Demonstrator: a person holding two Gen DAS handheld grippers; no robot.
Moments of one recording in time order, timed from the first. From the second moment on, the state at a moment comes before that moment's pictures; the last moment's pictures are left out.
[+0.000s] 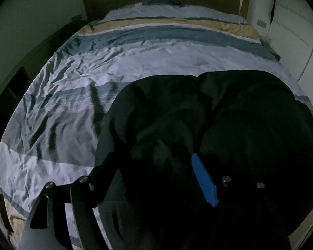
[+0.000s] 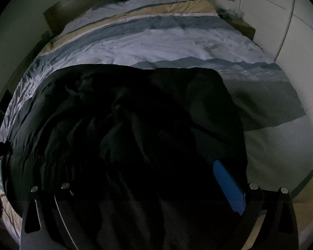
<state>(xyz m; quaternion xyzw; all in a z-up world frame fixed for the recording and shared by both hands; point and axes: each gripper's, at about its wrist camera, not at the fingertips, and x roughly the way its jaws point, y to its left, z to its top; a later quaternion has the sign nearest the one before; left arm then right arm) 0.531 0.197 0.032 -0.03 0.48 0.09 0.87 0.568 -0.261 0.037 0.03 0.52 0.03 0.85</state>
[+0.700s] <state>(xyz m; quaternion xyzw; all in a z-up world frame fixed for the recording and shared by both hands) 0.479 0.290 -0.010 -0.27 0.51 -0.01 0.82 0.548 -0.351 0.012 0.13 0.57 0.05 0.81</state>
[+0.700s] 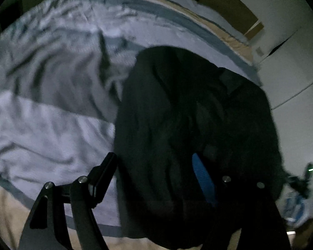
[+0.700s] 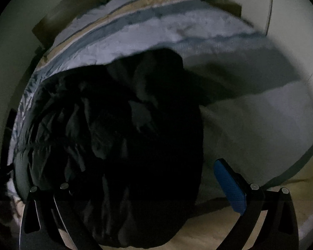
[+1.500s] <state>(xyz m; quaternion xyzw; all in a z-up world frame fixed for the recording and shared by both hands) 0.524 0.297 -0.128 -0.46 0.51 -0.17 0.71 0.593 -0.349 -0.121 0.32 0.61 0.26 0.68</state>
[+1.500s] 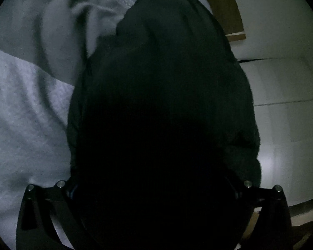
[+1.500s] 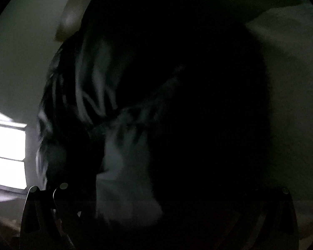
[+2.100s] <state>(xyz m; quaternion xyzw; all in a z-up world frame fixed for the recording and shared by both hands) 0.533 0.249 -0.123 -0.46 0.49 -0.18 0.72 0.603 -0.320 -0.133 0.35 0.58 0.29 0.68</state>
